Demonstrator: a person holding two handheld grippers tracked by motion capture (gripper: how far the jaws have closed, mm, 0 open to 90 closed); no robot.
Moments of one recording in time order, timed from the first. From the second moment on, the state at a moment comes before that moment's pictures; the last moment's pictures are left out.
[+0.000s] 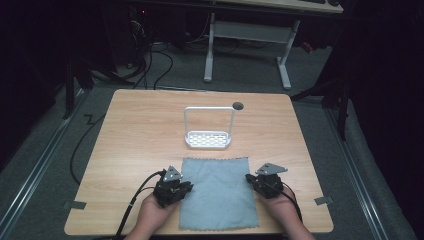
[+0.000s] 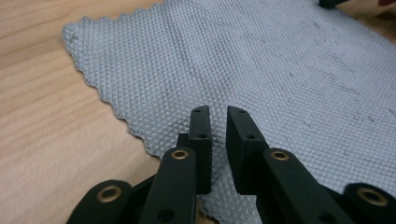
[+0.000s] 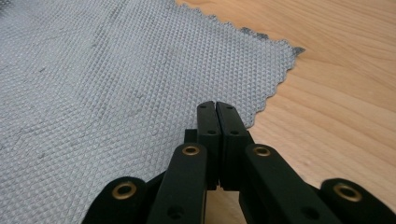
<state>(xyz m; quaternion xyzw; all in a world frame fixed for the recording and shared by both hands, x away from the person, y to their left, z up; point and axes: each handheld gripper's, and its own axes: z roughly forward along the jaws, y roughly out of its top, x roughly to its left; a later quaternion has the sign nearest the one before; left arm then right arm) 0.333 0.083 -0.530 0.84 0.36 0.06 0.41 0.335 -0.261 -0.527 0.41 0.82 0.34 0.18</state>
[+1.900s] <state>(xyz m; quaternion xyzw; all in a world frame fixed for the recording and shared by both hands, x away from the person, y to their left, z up) 0.358 0.118 -0.535 0.80 0.43 0.10 0.41 0.362 -0.219 -0.522 0.44 0.81 0.34 0.20</state>
